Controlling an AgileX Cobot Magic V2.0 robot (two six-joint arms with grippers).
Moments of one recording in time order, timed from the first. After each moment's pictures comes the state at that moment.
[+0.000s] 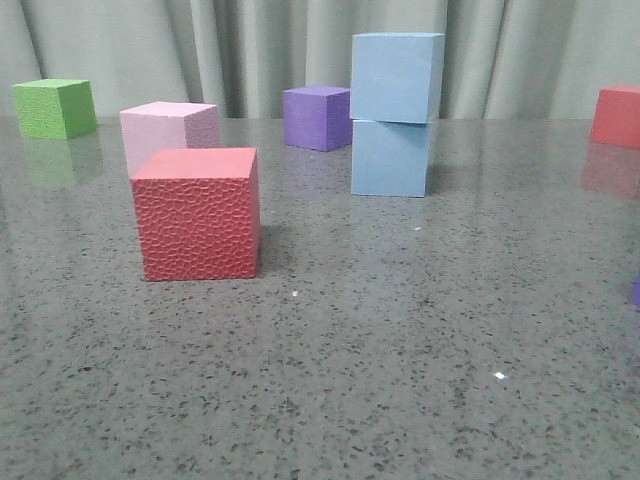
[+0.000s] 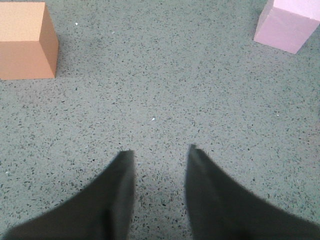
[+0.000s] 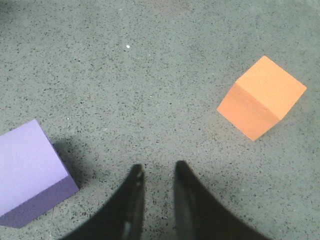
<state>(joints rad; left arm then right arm) -0.17 0.52 -0.70 0.15 0.93 -0.37 0.14 0.57 -0.75 -0.25 0.96 0.21</state>
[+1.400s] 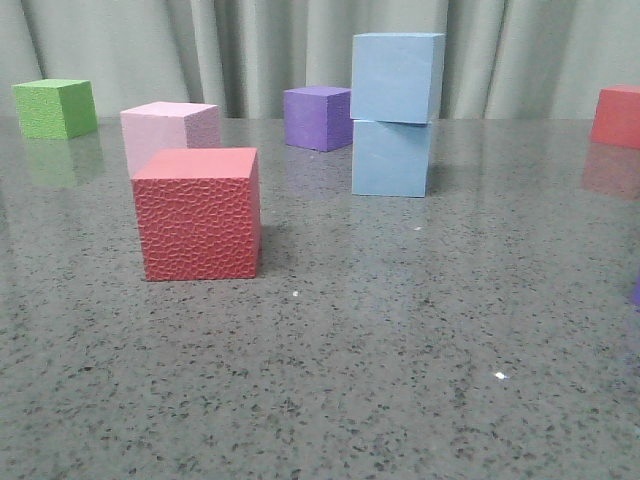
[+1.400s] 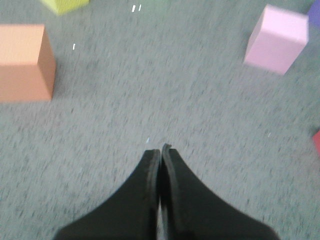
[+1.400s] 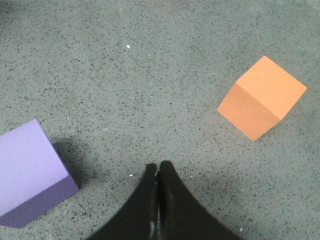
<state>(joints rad) -0.17 0.47 -0.65 0.16 0.81 -0.37 0.14 0.57 -0.75 -0.25 0.96 0.21</state>
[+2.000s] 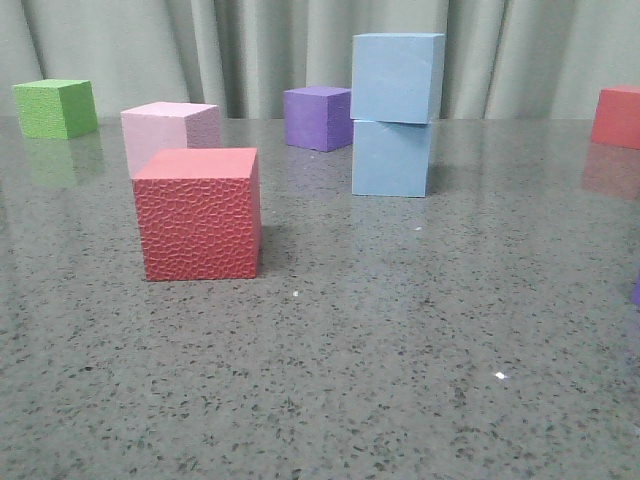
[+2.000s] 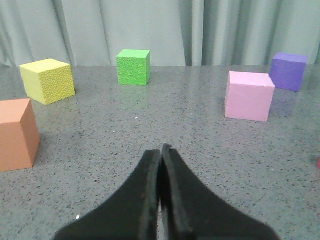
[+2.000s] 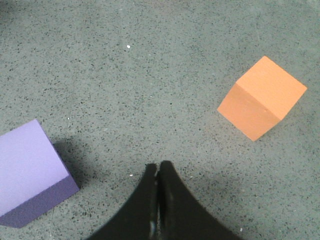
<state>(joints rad) -0.09 0.06 -0.15 0.07 0.26 -0.15 0.14 0.57 -0.75 -0.25 0.96 0.21</state>
